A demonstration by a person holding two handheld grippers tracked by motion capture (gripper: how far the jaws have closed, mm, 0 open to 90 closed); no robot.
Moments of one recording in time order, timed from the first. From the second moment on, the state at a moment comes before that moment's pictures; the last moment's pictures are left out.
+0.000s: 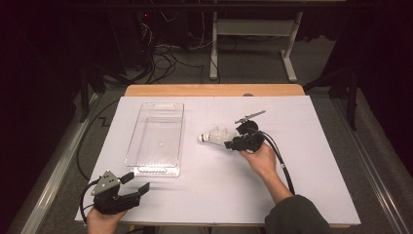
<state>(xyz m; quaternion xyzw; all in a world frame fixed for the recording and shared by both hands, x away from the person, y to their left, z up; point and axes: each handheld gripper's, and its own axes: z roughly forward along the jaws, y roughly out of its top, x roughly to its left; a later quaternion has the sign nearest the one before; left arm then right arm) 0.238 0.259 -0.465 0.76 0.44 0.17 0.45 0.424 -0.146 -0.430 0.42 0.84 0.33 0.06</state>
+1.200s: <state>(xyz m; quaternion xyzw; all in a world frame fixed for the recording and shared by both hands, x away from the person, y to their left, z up) 0.238 0.261 -0.465 0.75 0.45 0.16 0.46 0.416 -0.139 -0.445 0.42 0.84 0.34 0.07</state>
